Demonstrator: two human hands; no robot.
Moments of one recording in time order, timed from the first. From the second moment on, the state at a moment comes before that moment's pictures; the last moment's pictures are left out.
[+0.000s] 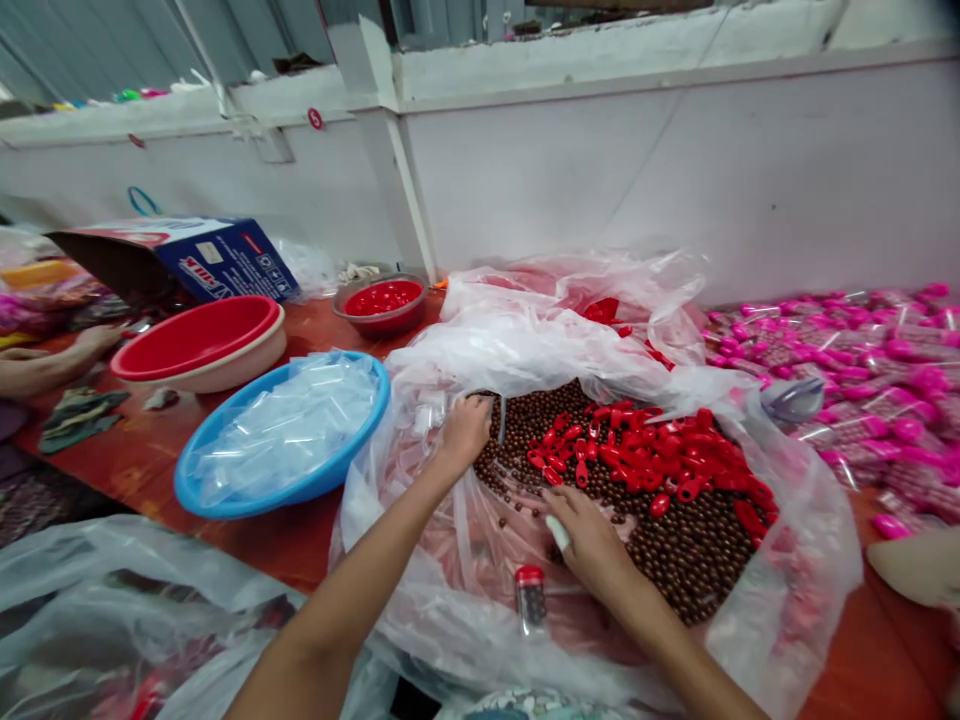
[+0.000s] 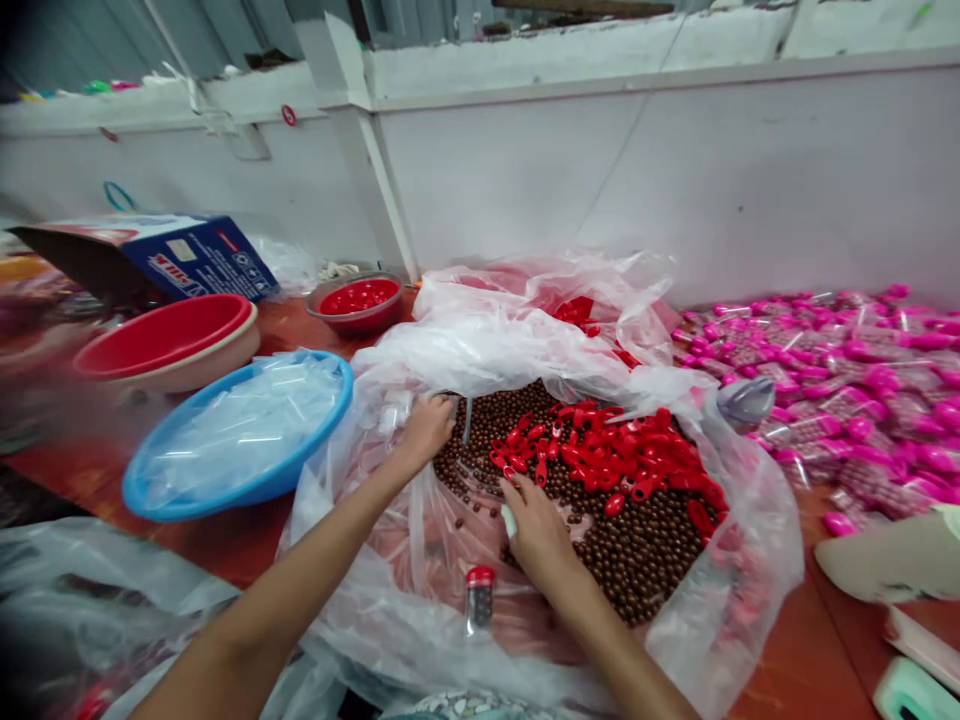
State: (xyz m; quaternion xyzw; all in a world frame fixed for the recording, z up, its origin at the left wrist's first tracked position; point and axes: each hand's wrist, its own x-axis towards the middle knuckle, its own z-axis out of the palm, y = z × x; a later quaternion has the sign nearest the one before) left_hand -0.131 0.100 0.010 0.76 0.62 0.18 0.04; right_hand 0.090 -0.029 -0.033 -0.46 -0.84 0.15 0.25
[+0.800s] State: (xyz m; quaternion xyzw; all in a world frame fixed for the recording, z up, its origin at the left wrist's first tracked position) left_hand -0.070 0.020 -0.003 0.69 0.46 0.21 0.51; right_hand 0.159 -0.072 -0.031 -0.50 -0.24 0.66 0.50
